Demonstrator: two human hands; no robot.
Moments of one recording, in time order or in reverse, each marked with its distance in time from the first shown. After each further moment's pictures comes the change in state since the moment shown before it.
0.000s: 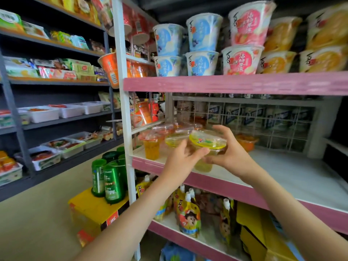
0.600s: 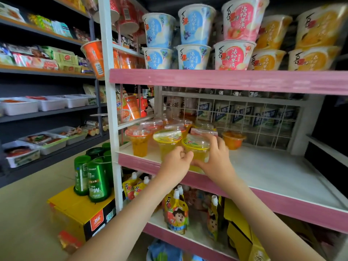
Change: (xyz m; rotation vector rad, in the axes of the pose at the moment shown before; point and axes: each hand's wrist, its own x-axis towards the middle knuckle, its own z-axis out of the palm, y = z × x) left_hand 0.009 -0.012 0.018 0.321 0.038 -0.152; right_hand 0.000 0.039 0.027 -0.570 0.223 0.076
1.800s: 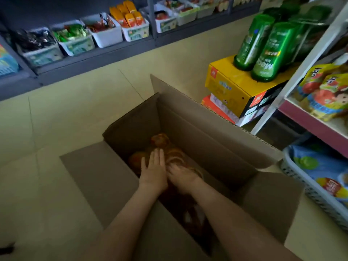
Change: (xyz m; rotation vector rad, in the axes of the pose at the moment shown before) left_hand -0.362 -0.384 -0.186 0.957 -0.278 -0.909; right_hand -0.370 -0.244 0.375 -0.207 -1.300 -1.090
